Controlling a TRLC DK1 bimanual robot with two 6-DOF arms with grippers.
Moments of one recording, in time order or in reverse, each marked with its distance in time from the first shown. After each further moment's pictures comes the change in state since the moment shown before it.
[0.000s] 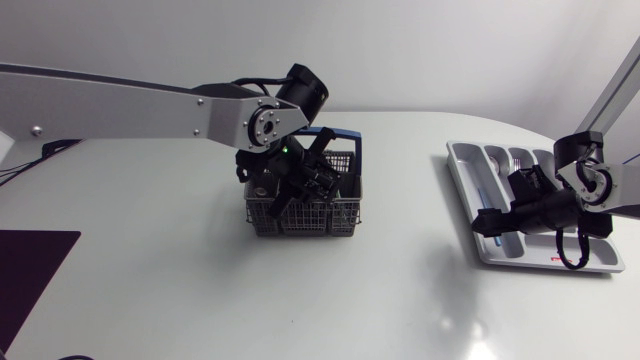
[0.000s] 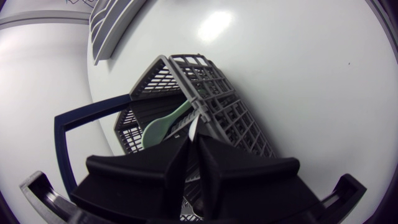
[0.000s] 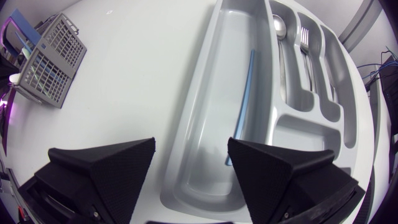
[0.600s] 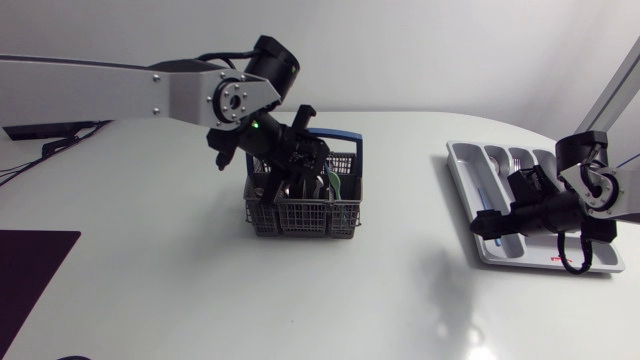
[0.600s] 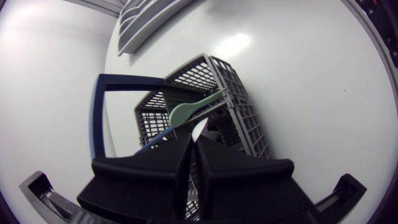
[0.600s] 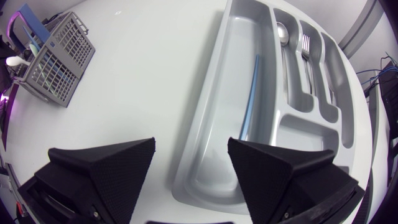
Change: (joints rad) left arm 0.082 -0.084 -0.003 -0.012 0.161 -0.143; right arm 0.024 -0.074 -0.045 0.001 0.000 0.000
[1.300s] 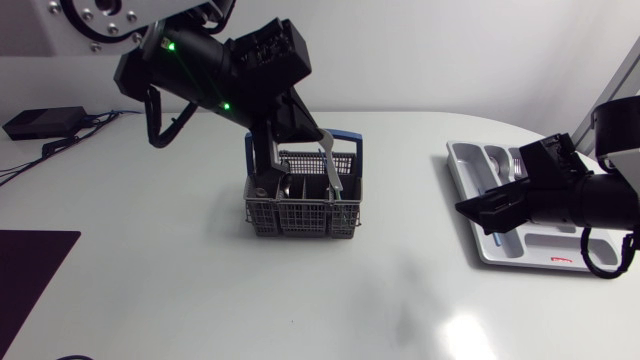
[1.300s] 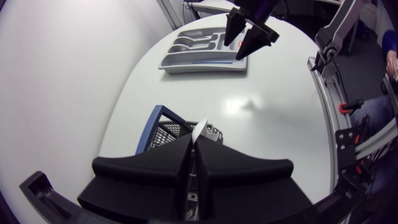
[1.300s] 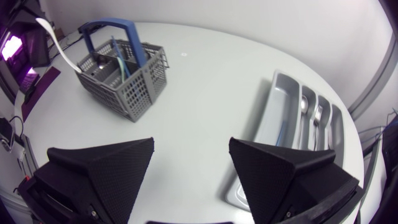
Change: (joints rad) left arm -0.036 -0.286 0.038 -0.175 0.122 -0.668; right arm 0.187 -0.447 -0.034 -0.164 -0.129 -0.013
